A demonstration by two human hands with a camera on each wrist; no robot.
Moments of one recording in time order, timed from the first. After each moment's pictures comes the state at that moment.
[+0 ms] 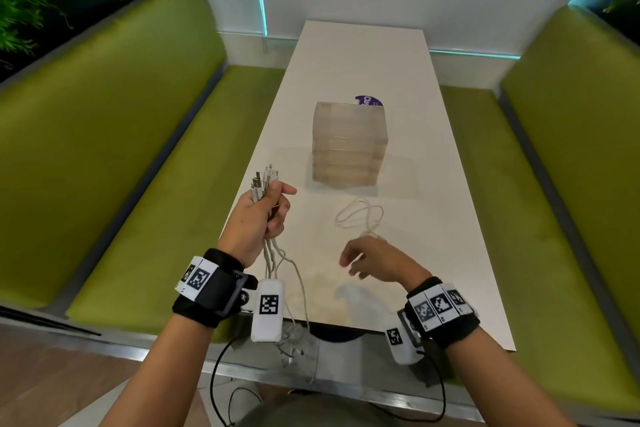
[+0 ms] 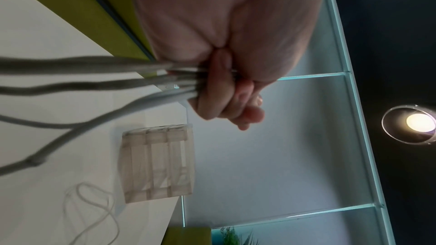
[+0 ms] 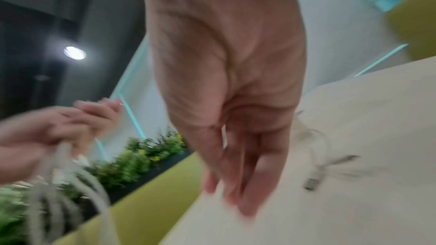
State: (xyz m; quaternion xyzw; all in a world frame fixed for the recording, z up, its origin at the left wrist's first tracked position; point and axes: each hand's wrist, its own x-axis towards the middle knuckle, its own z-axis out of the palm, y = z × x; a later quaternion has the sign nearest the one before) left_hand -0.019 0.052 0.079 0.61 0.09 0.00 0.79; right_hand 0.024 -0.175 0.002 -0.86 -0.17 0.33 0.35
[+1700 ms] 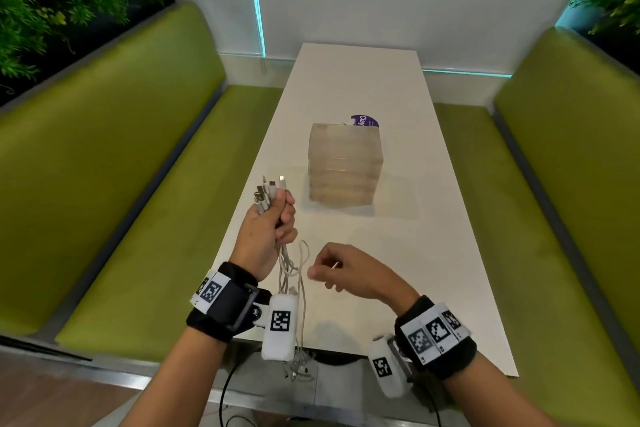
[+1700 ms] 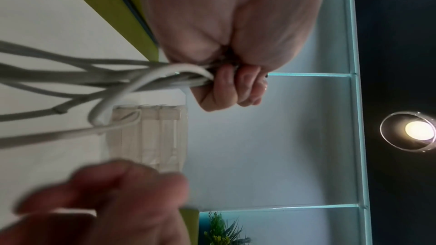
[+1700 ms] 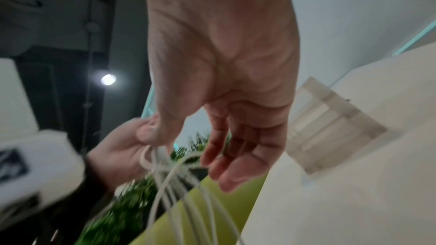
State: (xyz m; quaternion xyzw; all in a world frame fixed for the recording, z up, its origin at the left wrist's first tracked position) left_hand 0.002 0.032 0.082 0.50 0.04 0.02 0.86; right_hand 0.008 -0.142 0.056 -0.83 -0.18 0.29 0.45
